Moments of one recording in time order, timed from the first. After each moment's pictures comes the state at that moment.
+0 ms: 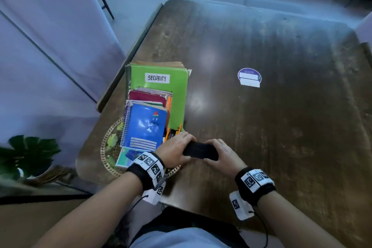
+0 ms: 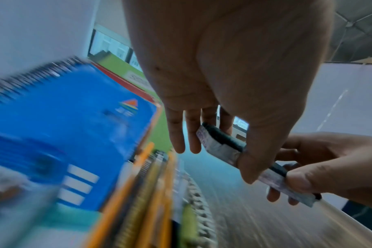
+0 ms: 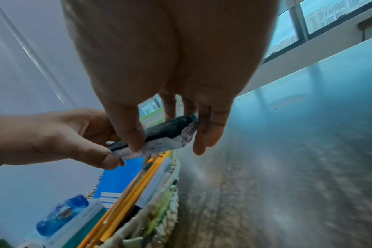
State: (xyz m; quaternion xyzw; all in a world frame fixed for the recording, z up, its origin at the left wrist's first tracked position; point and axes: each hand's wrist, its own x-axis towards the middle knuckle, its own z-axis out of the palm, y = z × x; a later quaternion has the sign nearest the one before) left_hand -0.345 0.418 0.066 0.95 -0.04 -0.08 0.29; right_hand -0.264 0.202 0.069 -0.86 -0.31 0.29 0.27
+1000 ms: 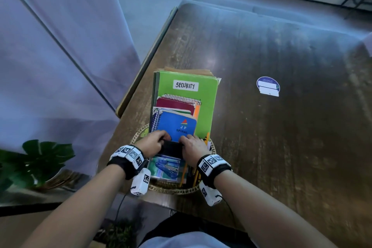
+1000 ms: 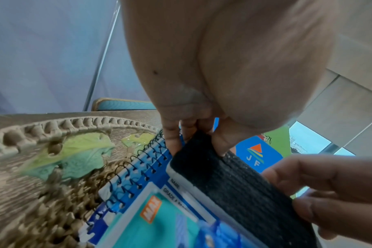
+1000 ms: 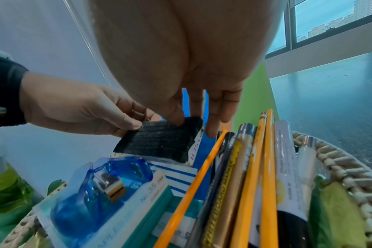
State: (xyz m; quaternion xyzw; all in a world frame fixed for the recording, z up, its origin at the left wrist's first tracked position) left_hand -0.381 0.601 0.045 0.89 0.15 -0.18 0.38; right_hand -0.305 0.413 0.053 -0.88 -0.40 0.22 0.08
